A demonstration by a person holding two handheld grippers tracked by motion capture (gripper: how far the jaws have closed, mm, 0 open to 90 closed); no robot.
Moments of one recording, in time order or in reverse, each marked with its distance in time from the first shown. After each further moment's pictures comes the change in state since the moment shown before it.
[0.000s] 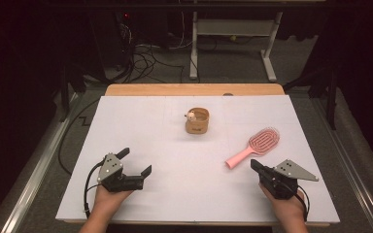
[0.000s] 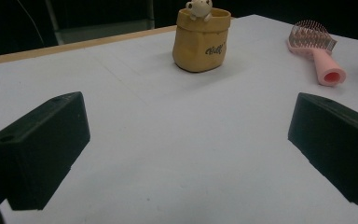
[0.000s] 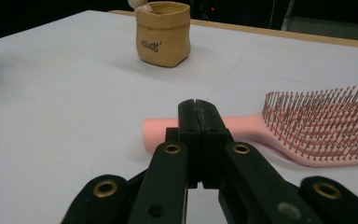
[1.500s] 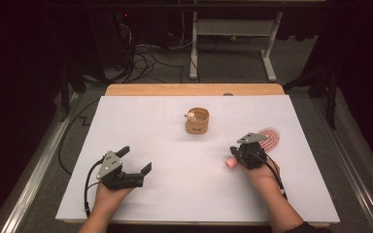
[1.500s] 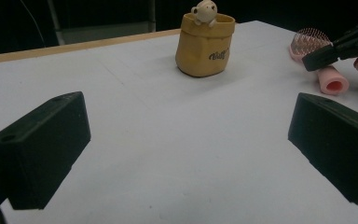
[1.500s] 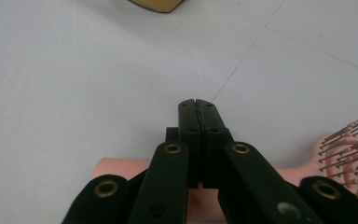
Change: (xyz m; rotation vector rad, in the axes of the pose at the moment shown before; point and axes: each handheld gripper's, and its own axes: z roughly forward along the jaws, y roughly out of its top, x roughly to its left) left arm 0.004 0.002 0.003 -0.014 0.001 -0.028; right arm 0.000 0.036 0.103 0.376 -0.019 -0.106
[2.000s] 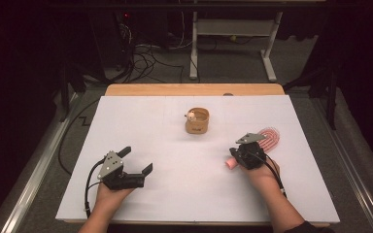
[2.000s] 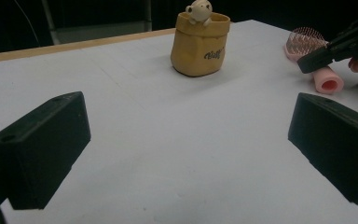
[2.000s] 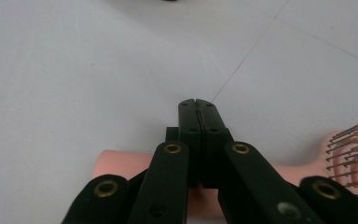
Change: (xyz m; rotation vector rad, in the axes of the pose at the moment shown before) left arm -0.001 0.000 0.002 0.000 -0.017 0.000; right arm 0.000 0.000 0.002 0.035 0.014 -0.022
